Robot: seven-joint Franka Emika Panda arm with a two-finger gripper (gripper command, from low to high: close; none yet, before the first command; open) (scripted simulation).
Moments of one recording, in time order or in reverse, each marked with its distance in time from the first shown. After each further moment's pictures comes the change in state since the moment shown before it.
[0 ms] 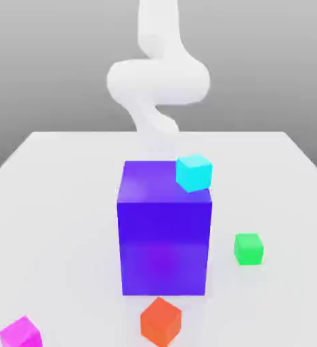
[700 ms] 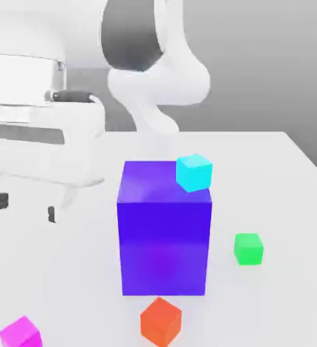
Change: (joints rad) arm -0.158 0.768 -0.123 0.047 0.069 0.206 0.147
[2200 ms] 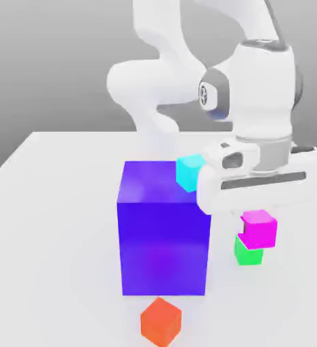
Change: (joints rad) arm 0.457 -0.302 0.410 -0.557 -0.031 0.202 -0.026
